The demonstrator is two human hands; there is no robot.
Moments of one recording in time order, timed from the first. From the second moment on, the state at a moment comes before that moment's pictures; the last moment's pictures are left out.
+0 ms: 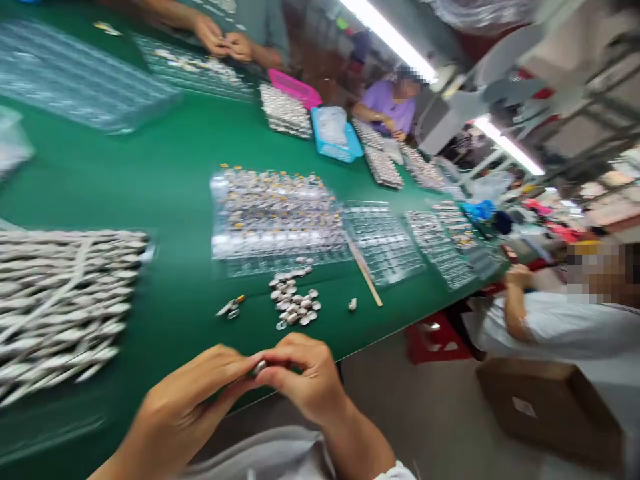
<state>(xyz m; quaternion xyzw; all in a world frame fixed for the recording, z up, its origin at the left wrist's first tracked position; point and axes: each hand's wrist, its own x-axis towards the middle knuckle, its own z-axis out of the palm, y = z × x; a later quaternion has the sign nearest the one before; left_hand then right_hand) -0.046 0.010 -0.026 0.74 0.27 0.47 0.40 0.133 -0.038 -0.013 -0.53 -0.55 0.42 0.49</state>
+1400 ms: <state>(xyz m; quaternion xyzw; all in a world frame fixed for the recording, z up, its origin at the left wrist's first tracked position) -0.032 -0.006 -0.014 0.47 0.47 0.36 0.66 0.121 -0.048 -0.026 -0.56 -0.62 0.28 0.47</state>
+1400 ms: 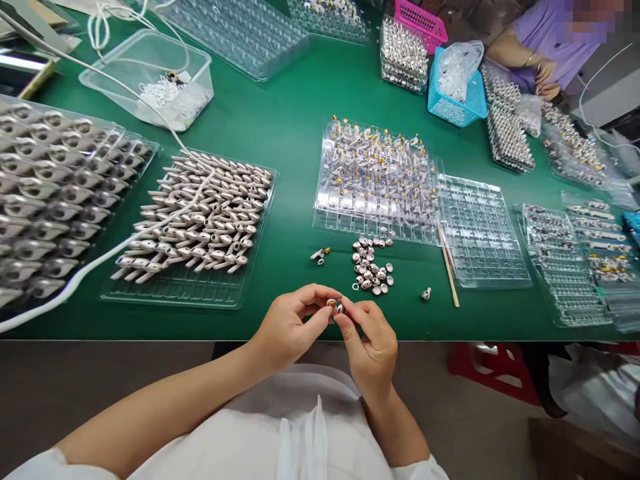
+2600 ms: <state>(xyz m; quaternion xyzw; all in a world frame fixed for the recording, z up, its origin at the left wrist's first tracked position) -0.022 0.000 -0.007 0.40 0.48 0.38 0.68 0.122 -0.048 -0.040 -0.56 -0.65 0.11 0.50</state>
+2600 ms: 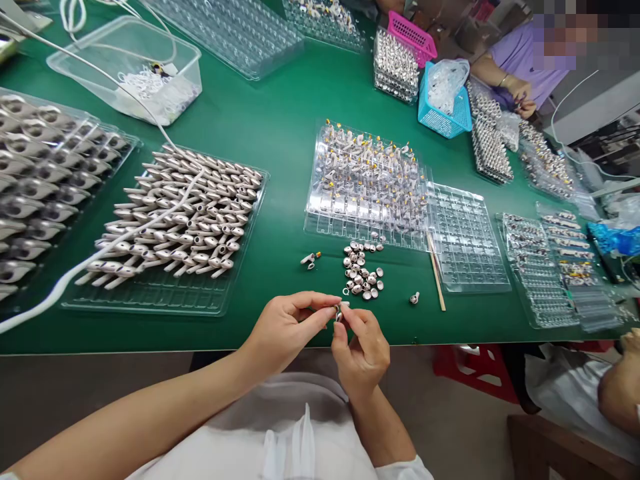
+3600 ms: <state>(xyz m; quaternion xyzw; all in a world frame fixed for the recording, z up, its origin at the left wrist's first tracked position) -0.006 -0.001 -0.009 0.39 0.47 0.41 0.68 0.131 -0.044 -0.044 -0.57 -0.61 0.15 0.53</state>
